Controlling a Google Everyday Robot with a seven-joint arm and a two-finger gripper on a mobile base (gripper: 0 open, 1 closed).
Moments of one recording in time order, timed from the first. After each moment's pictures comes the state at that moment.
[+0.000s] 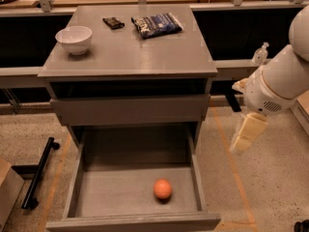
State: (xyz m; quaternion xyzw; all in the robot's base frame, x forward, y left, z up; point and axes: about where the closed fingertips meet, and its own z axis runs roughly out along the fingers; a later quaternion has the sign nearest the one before) arm 0.479 -0.203 0.847 -0.60 0.78 0.02 0.18
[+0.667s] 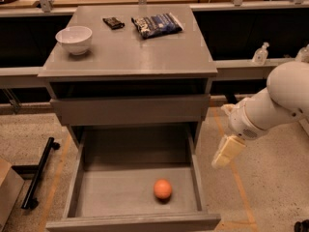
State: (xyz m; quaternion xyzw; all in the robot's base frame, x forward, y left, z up) arm 0.498 -0.190 0.753 -0.57 0.79 0.05 0.22
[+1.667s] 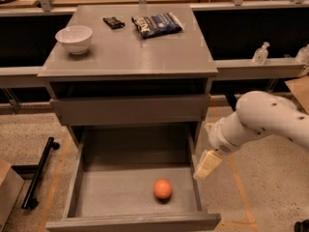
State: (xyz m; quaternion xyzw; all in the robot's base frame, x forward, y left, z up) arm 0.508 -0.161 0.661 -0.57 0.79 0.10 0.20
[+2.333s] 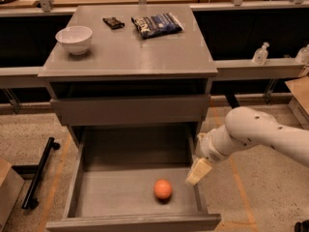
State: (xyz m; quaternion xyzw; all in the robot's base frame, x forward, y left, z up) arm 0.520 -0.141 0.598 -0.55 0.80 0.12 0.20
